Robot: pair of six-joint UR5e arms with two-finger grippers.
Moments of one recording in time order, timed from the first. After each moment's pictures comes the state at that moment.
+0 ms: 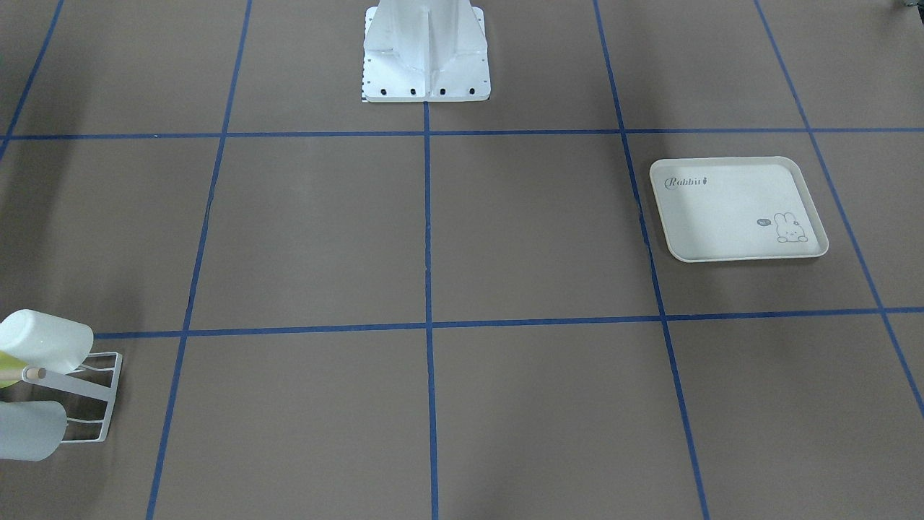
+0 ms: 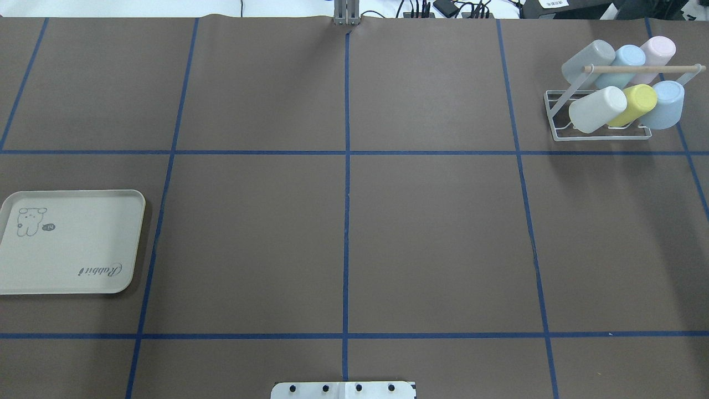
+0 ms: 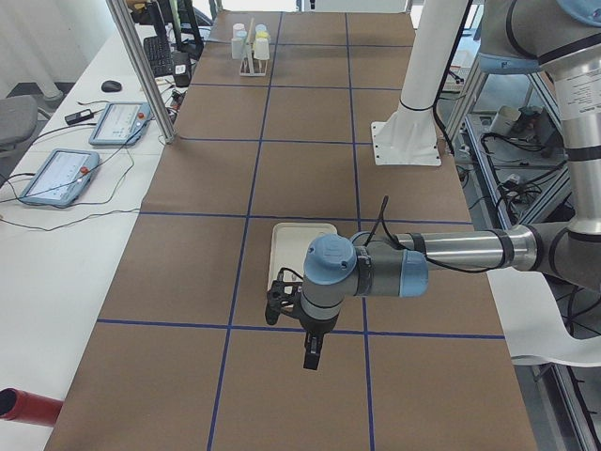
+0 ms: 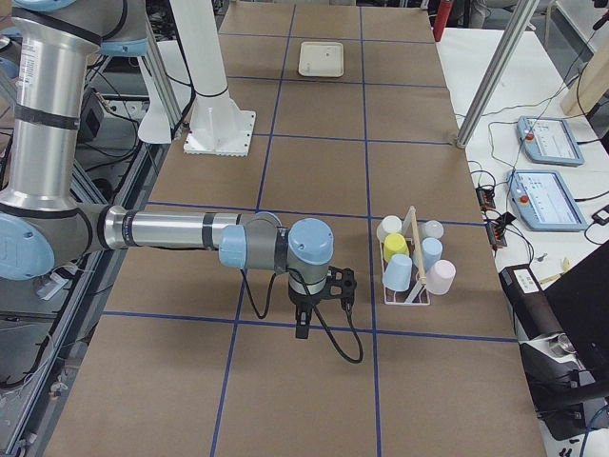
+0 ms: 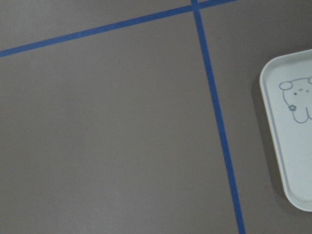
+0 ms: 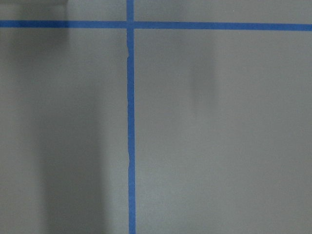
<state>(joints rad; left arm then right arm) -1.70 -1.27 -1.84 -1.63 -2.22 0.18 1.55 -1.78 1.80 -1.62 2.27 0.01</state>
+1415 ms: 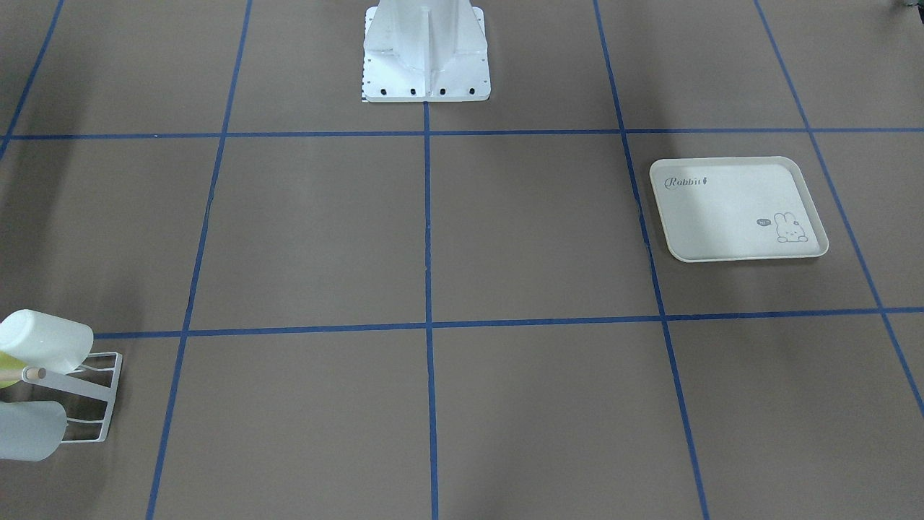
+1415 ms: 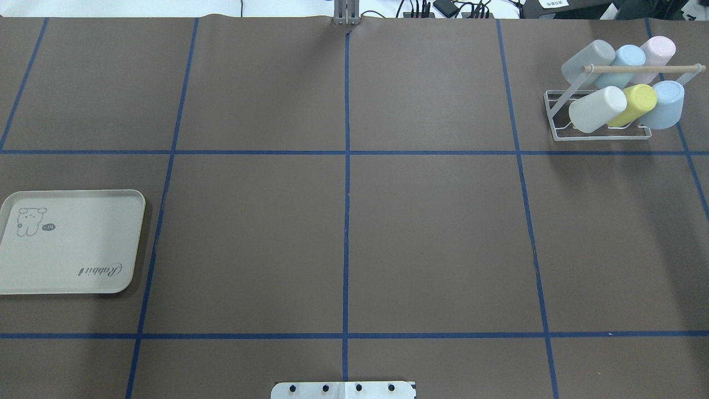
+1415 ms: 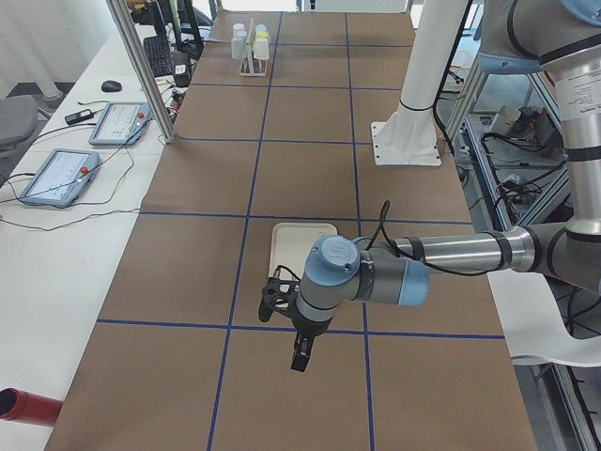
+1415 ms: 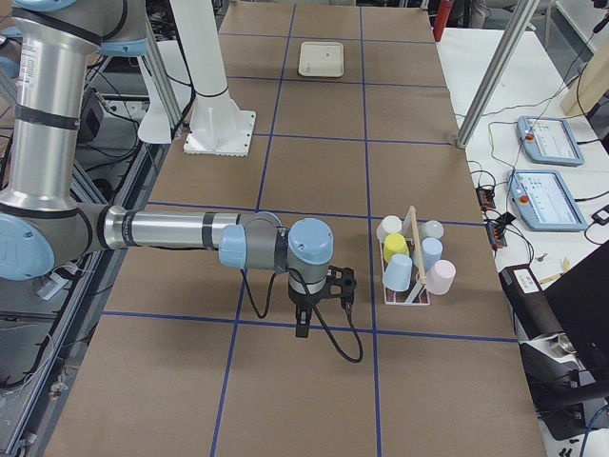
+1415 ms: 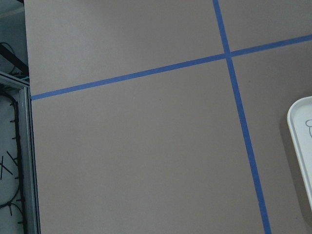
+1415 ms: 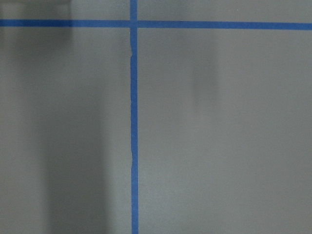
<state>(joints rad) -1.70 -1.27 -1.79 -1.77 -2.23 0.18 1.55 -1.79 1.80 -1.62 2.28 0.00</state>
